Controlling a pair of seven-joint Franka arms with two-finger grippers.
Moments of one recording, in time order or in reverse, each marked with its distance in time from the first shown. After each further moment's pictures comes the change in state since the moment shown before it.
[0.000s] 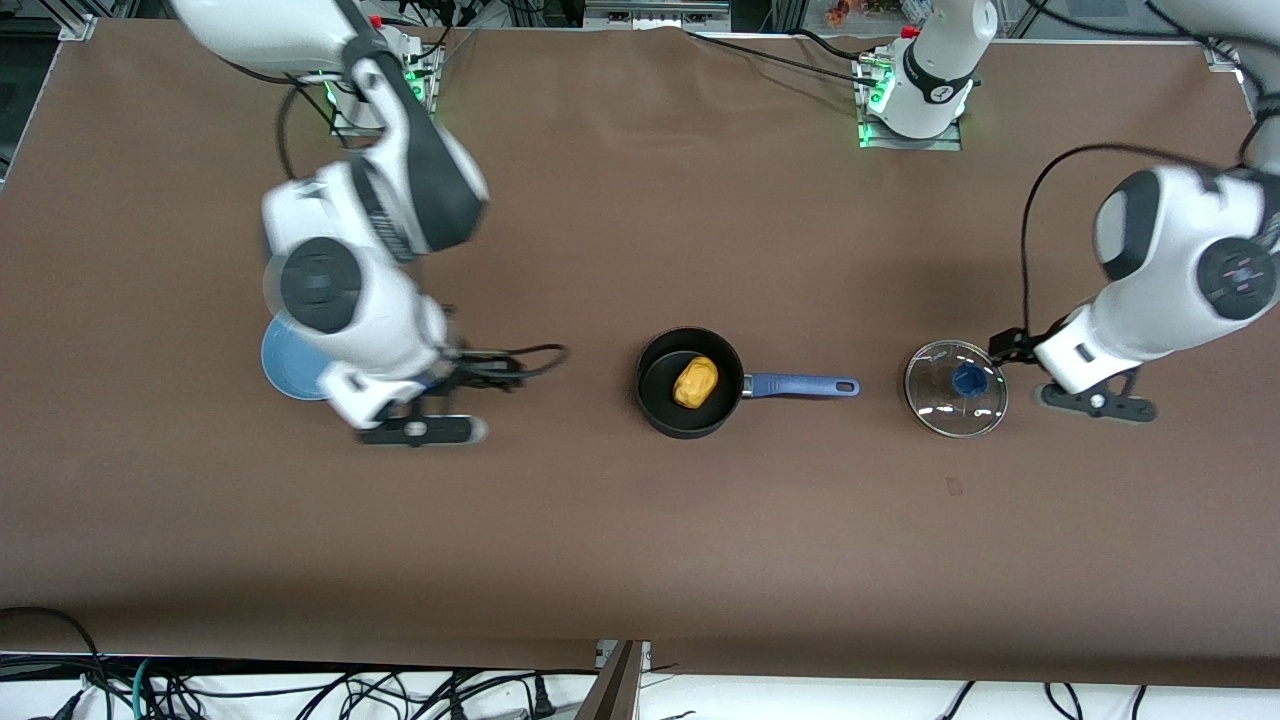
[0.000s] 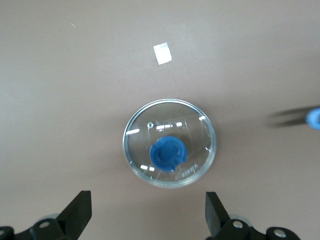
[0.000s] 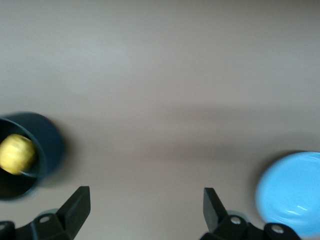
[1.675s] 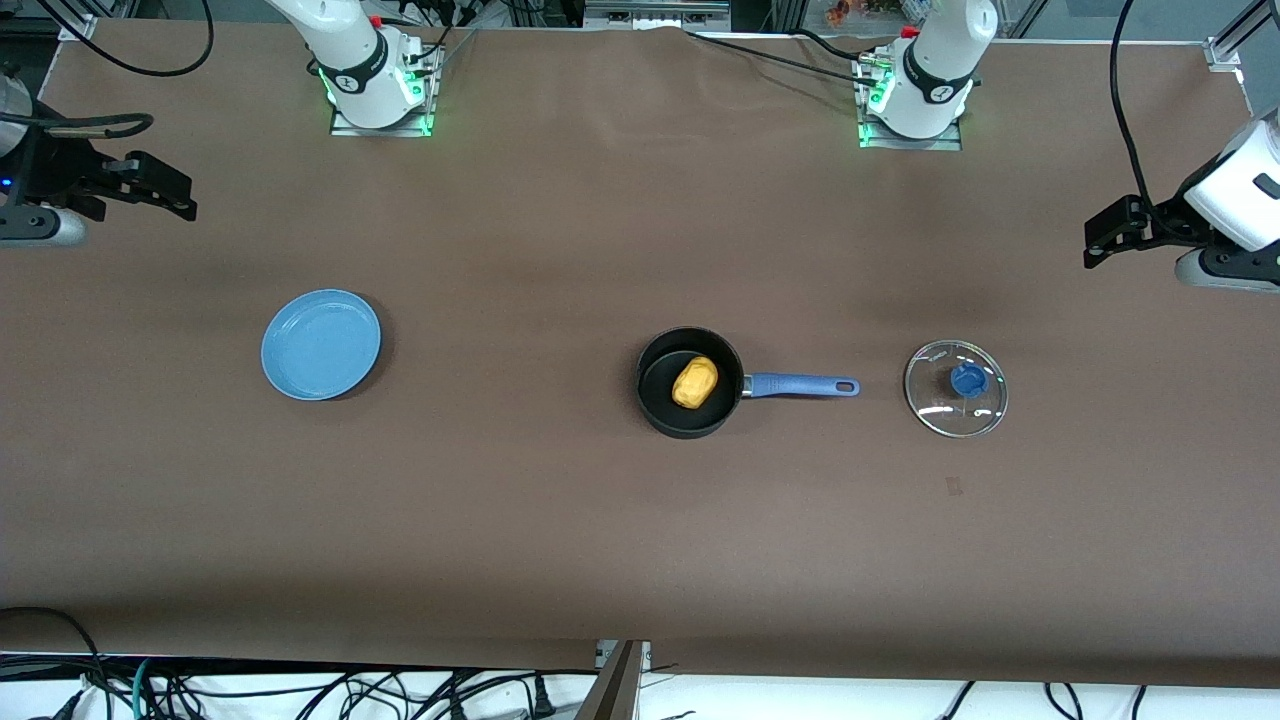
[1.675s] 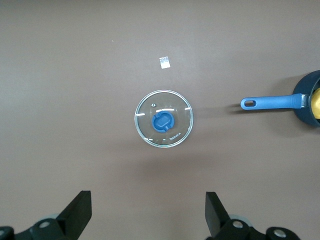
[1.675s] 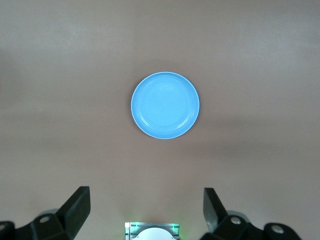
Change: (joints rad) left arm -0.159 -0.223 0.177 0.182 -0.100 -0.332 -0.025; right arm -0.343 -0.603 0.012 -0.438 -0.065 -0.216 -0.326
